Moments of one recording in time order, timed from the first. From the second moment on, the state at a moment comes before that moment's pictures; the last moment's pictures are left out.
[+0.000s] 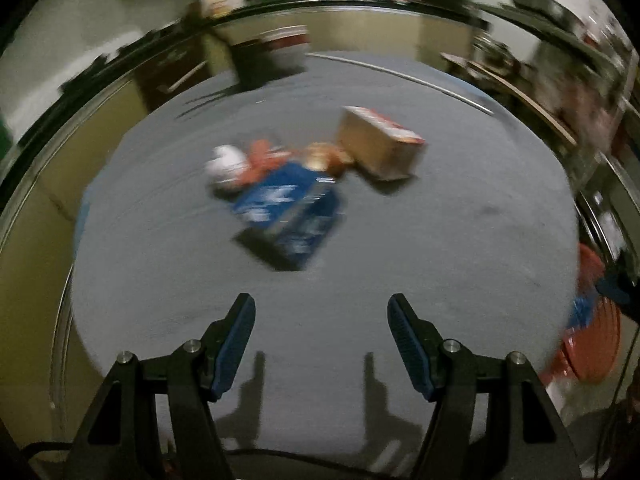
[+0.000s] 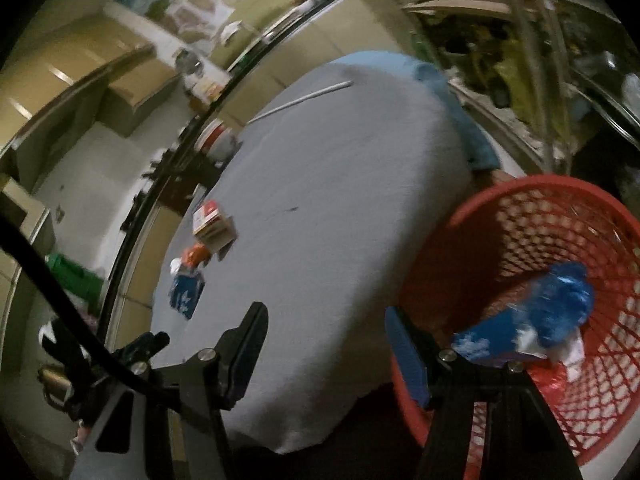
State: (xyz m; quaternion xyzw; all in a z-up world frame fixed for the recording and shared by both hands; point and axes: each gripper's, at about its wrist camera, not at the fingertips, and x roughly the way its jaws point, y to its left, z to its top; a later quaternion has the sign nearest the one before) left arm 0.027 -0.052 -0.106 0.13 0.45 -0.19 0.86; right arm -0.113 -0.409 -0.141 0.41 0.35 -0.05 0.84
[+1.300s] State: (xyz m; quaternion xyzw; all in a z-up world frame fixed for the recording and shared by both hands) left arm 0.128 -0.058 -0.126 0.09 0.43 -0.34 0.83; right arm 0.144 -0.313 -0.109 0.30 0.39 0.03 0.87
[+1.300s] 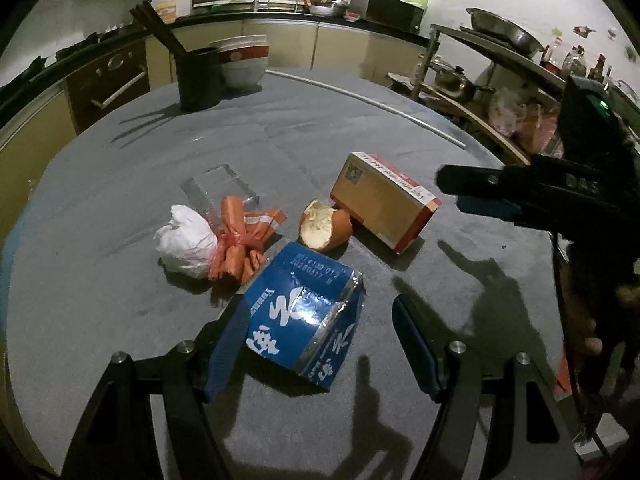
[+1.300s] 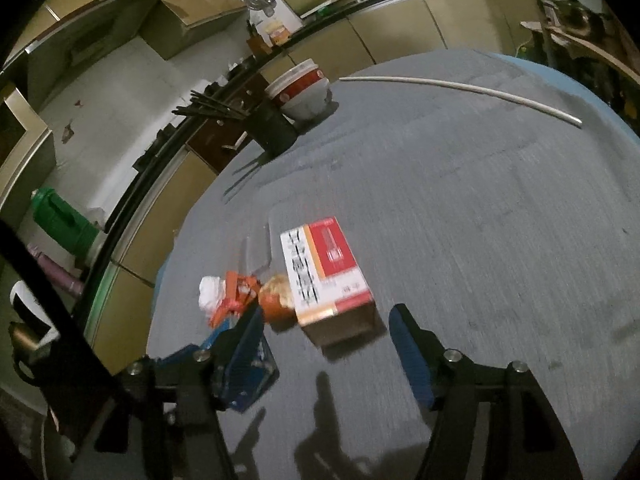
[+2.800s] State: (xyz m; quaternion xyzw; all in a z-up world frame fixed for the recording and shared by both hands) left arm 0.099 -0.055 -0.117 0.07 0.41 -0.28 0.86; right arm 0.064 -0.306 -0.103 0.21 0.35 0.01 0.91
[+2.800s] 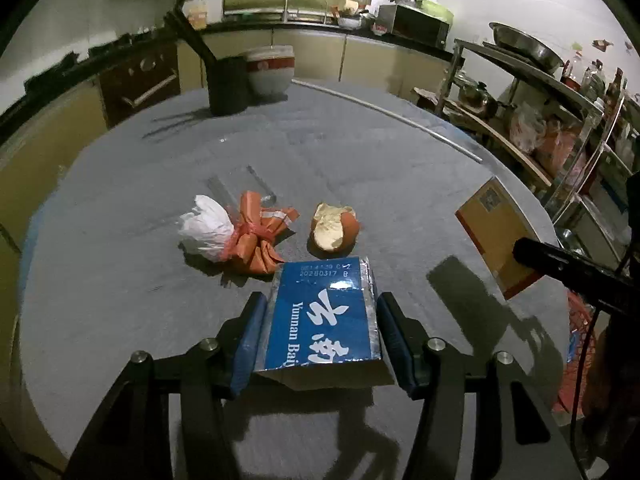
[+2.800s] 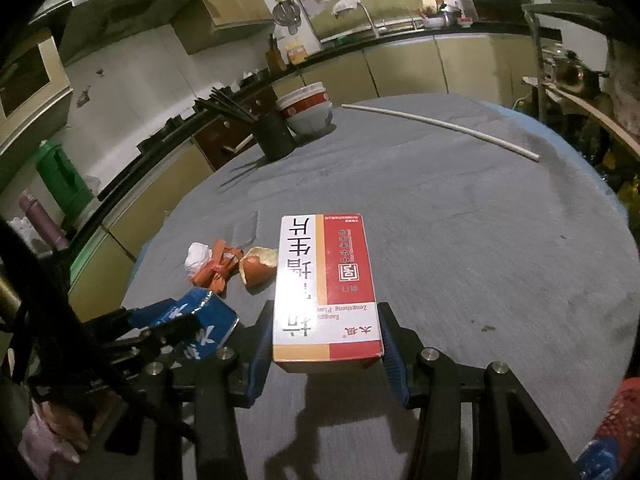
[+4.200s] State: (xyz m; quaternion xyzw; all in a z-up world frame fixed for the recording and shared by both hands) left arm -0.011 -0.116 -0.077 0.13 0.36 -0.31 0.87; right arm -0.069 -0.326 -0.089 0.20 0.31 -0.02 0.93
